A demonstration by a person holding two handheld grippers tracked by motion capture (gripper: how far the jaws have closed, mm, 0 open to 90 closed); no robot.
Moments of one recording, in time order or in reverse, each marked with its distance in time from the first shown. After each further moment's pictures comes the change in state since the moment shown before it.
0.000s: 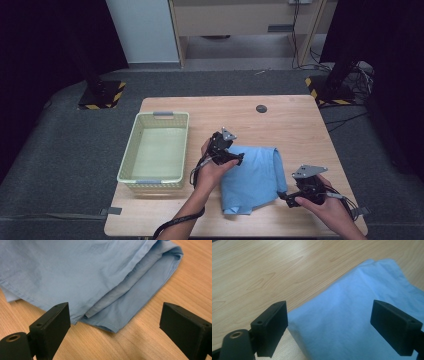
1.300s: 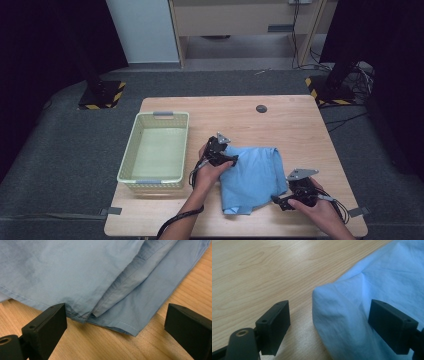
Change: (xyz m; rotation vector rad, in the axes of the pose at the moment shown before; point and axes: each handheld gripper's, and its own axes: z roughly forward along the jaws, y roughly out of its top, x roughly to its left) left arm 0.024 -0.036 0.044 0.014 -0.007 -0.035; right arm 0.007 -0.010 0.027 0.043 0.034 0.071
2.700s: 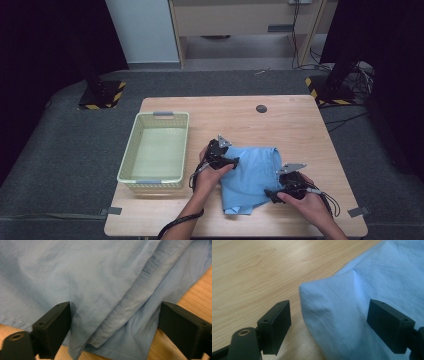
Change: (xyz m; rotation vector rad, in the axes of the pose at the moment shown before) left arm -0.006 -0.004 -0.005 -0.032 0.005 0.027; right arm 0.005 0.021 0.021 0.048 -0.049 0.008
